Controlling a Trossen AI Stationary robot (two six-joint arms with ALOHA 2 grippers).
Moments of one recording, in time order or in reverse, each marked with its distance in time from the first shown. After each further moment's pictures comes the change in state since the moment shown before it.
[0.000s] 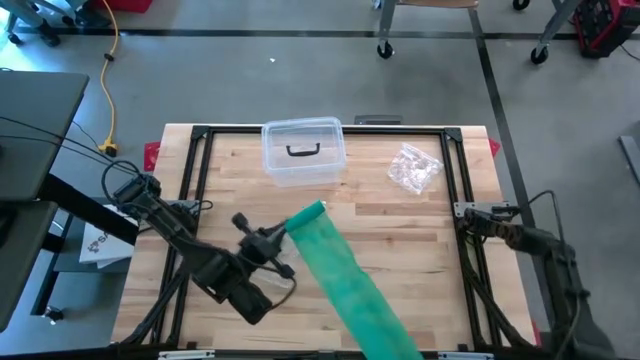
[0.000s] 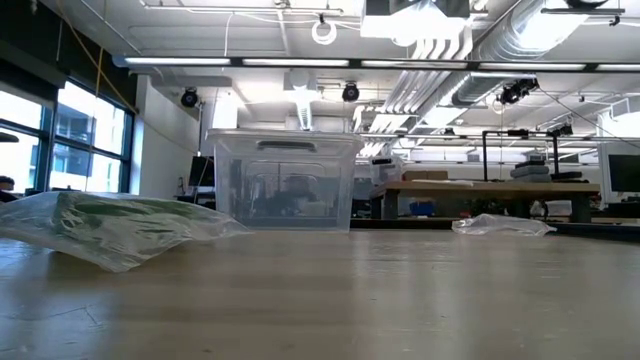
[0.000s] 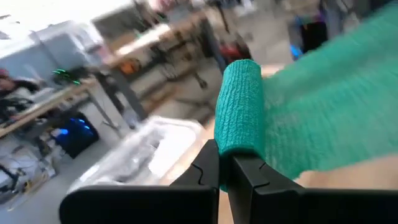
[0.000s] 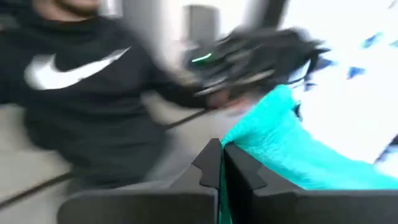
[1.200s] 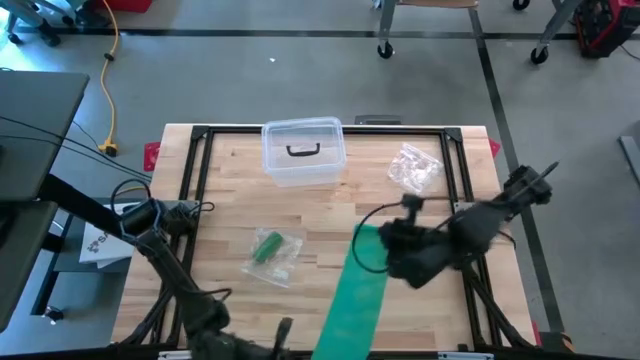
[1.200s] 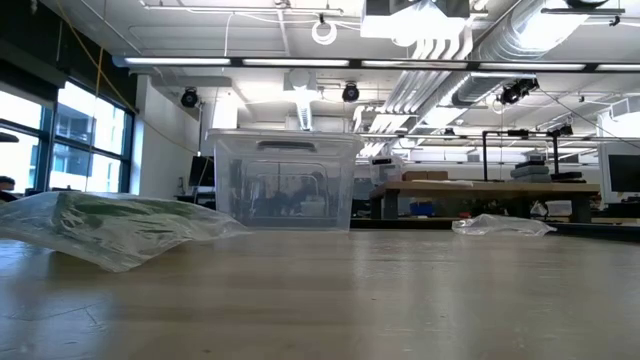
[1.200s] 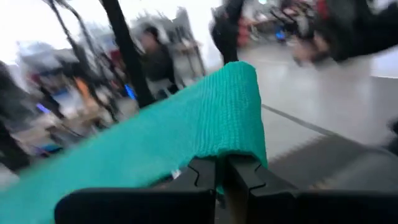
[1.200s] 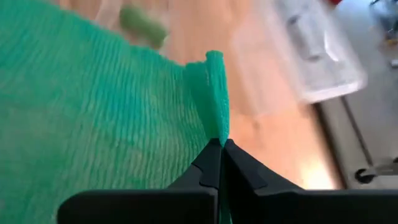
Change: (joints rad) left arm -0.241 0.186 -0.001 1.489 0.792 1.182; right arm -0.725 -0.399 -0.609 -0.813 0.066 0.551
